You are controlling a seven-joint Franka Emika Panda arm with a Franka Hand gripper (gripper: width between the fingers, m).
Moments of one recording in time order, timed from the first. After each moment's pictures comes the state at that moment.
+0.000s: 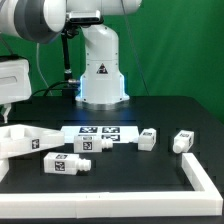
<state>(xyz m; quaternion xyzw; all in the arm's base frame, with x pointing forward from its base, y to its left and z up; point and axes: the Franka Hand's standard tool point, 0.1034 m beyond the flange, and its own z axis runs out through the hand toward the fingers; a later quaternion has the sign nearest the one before) 0.469 -0.261 0.076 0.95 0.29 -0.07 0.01</state>
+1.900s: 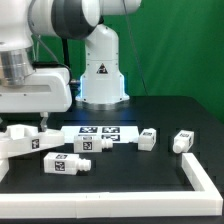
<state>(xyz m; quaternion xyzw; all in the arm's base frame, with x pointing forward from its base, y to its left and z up) 0.489 -0.185 0.070 1.00 -0.07 -0.04 -0.01</state>
